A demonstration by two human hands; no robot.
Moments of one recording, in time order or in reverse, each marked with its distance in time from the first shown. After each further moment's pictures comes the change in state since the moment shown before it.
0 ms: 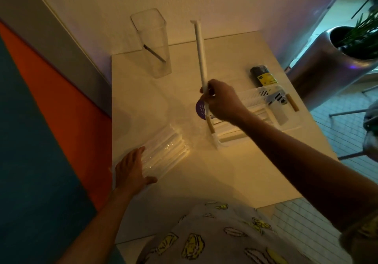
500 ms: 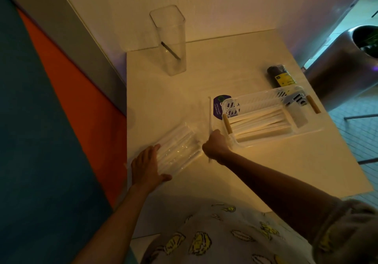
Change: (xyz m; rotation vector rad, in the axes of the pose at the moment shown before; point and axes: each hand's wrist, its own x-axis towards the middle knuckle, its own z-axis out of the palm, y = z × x) left_hand 0.000 -0.002 0.001 0.005 0.003 0.011; right_hand -0.045 0.052 0.132 0.054 -0.129 0.519
